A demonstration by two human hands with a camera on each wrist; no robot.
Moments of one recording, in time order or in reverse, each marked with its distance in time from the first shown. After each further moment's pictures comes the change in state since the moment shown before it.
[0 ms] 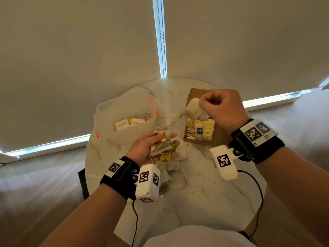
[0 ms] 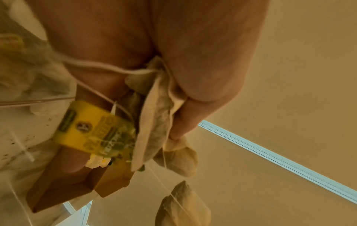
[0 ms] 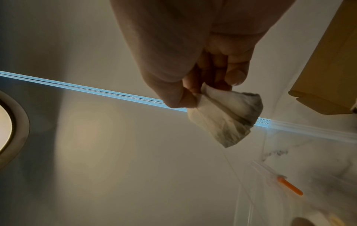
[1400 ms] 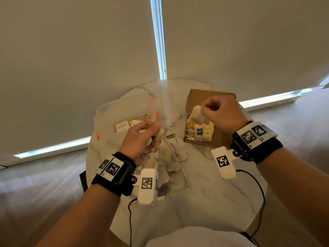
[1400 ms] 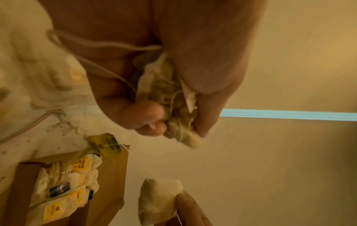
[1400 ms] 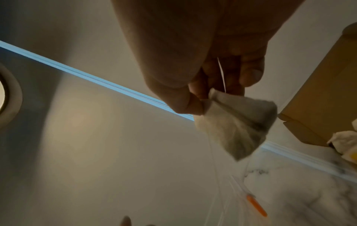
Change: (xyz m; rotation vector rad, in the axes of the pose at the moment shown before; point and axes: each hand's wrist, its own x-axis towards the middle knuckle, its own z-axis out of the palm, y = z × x) left_hand -0.018 0.027 0.027 0.321 0.293 0.249; right_hand 0.000 0.017 -0.005 -0.198 -0.109 0.050
